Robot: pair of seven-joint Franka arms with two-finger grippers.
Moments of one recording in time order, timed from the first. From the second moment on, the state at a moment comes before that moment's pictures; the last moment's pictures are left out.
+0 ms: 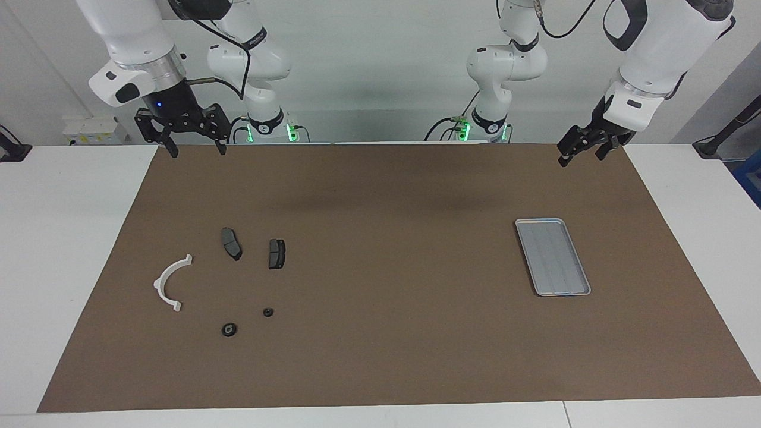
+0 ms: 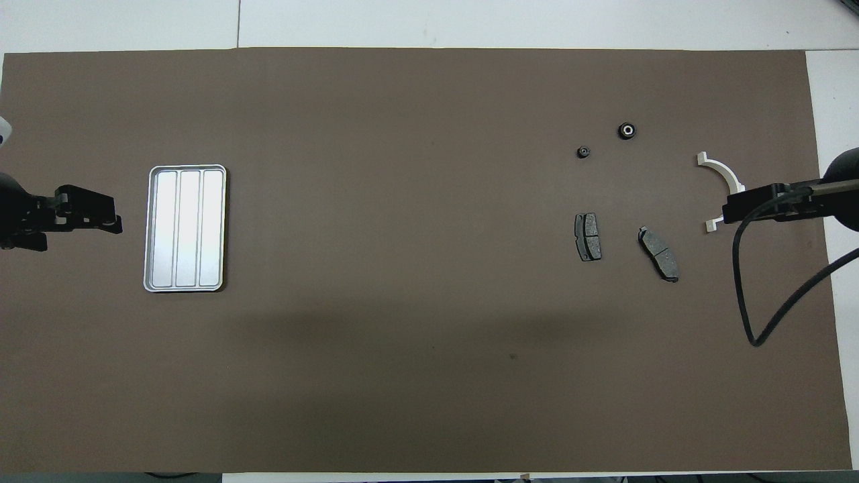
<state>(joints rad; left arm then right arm) -0.03 -0.06 -0.02 -1.68 -0.03 1.57 -0.20 -0.05 -0.07 0.09 -1.63 0.02 1.59 0.01</state>
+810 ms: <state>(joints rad) -0.03 -0.06 -0.02 -1.68 -0.03 1.57 -0.20 0.04 0.33 0.09 -1.67 -0.07 2.04 0.19</state>
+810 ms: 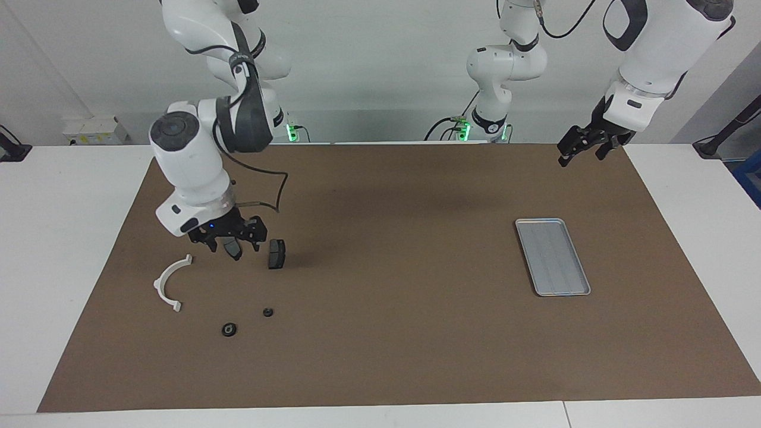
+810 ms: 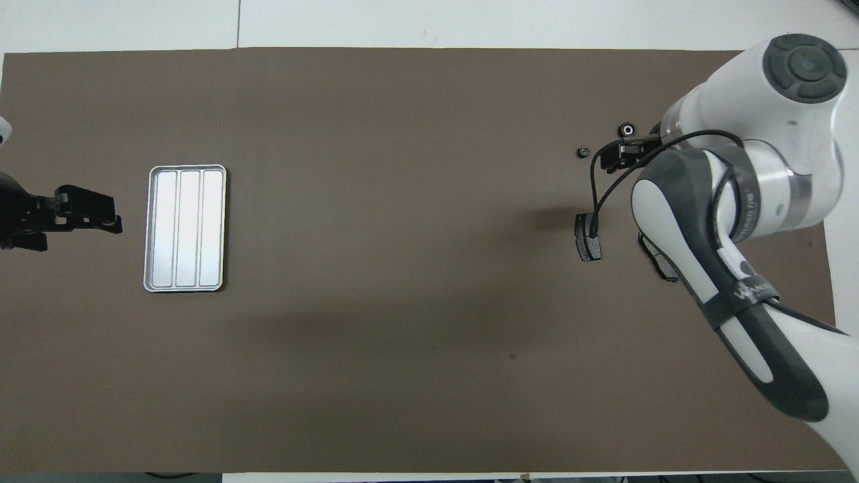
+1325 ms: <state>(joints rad) -0.03 -0.06 -0.02 -1.68 -0.03 1.57 -0.20 0.06 0.60 0.09 -1.50 -0.09 2.10 0.27</state>
